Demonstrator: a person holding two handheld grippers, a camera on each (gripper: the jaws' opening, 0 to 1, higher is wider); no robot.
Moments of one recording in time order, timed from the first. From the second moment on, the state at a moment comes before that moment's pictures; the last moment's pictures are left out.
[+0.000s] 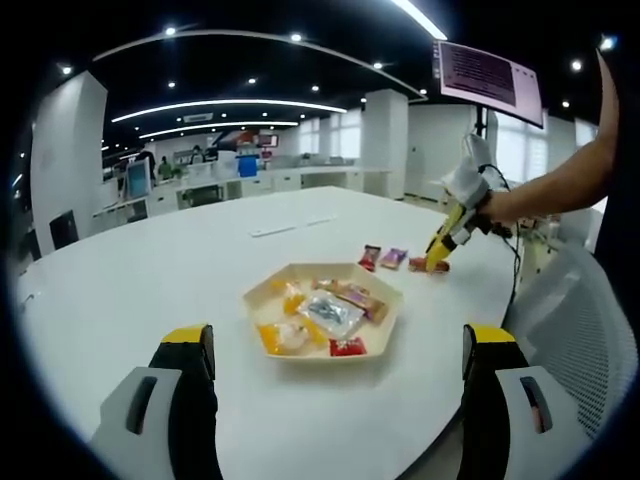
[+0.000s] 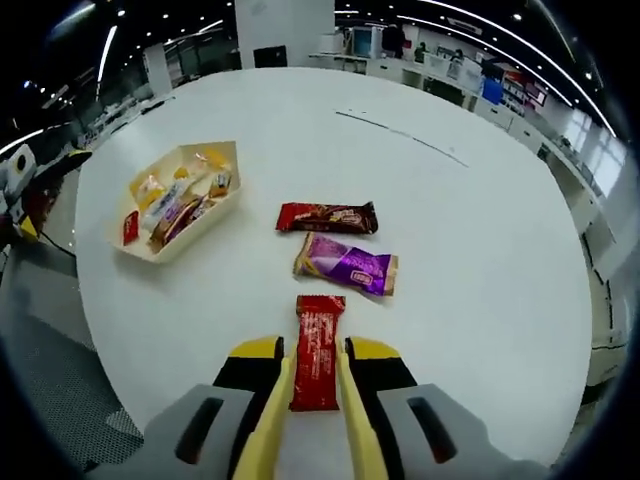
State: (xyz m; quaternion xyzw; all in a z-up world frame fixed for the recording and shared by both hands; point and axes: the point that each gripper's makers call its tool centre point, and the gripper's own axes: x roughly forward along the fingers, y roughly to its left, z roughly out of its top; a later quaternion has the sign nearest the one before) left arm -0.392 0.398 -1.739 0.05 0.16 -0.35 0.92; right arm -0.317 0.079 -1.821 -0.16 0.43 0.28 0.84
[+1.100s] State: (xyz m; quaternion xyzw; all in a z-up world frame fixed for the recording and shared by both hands) left arm -0.393 0.397 -1.738 0.04 0.16 -0.36 0.92; right arm -0.285 0.117 -1.744 -0.22 0.38 0.37 0.82
